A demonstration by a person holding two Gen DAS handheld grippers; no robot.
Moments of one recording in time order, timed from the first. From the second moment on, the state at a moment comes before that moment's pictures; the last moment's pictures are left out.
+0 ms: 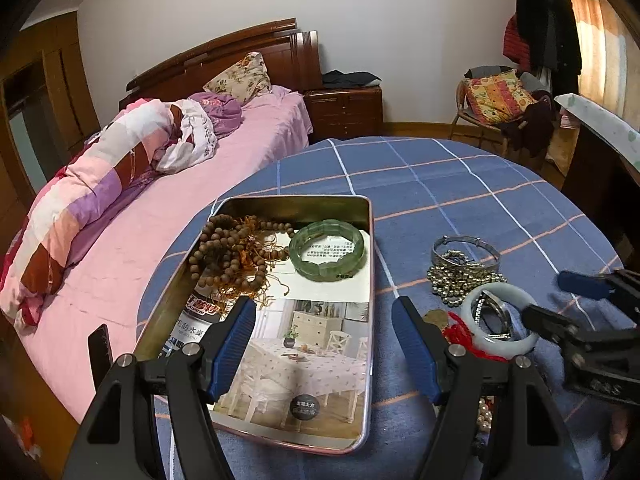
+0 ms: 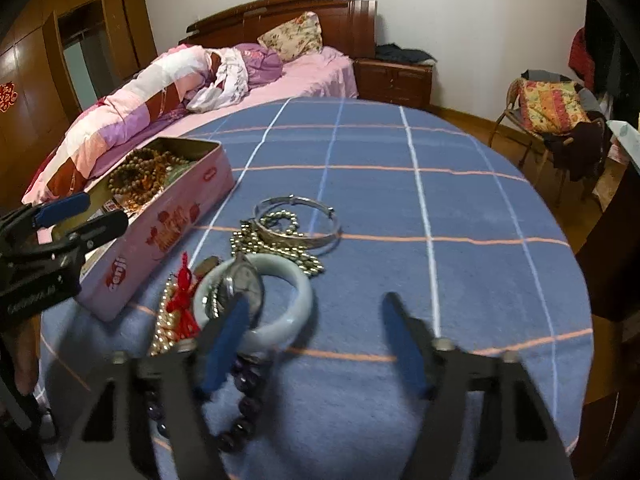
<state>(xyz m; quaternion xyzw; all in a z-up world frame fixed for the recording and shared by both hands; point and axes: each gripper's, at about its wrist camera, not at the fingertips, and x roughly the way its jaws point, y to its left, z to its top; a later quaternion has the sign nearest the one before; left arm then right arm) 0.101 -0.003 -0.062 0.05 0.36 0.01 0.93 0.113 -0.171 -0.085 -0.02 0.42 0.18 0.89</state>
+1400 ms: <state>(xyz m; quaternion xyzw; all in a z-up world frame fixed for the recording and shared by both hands) 0.101 -0.124 -0.084 0.11 0.39 -0.14 0.90 0.099 -0.260 -0.083 0.06 0.42 0.09 0.90</state>
